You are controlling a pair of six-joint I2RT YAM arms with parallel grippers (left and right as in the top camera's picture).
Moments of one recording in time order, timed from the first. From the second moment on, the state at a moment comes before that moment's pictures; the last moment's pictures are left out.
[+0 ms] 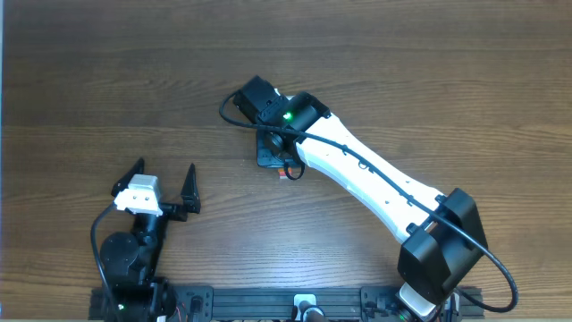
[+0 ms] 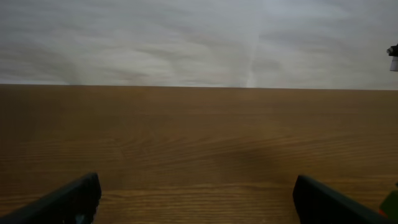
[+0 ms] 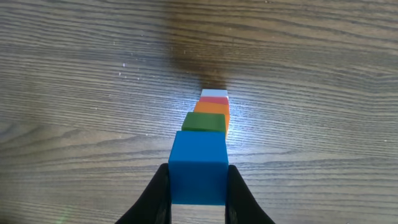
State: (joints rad) left arm -0.03 0.01 0.01 -0.07 0.09 -0.07; right arm 0.76 1.82 1.57 -1.13 0.05 0.71
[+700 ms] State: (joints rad) left arm -0.03 0.01 0.01 -0.07 0.09 -0.07; right arm 0.76 1.84 1.57 -1.12 0.05 0.71
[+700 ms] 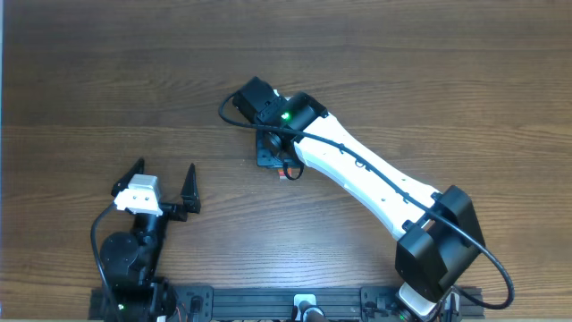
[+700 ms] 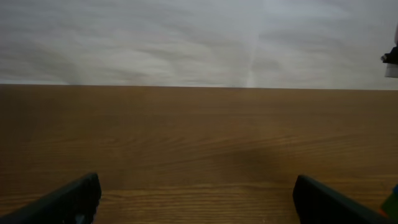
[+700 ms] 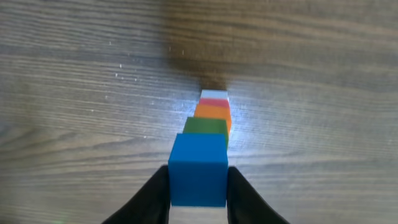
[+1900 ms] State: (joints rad) left arm -0.03 0.01 0.01 -0.07 0.09 -0.07; right arm 0.34 1.85 1.70 -1.02 0.17 0.45
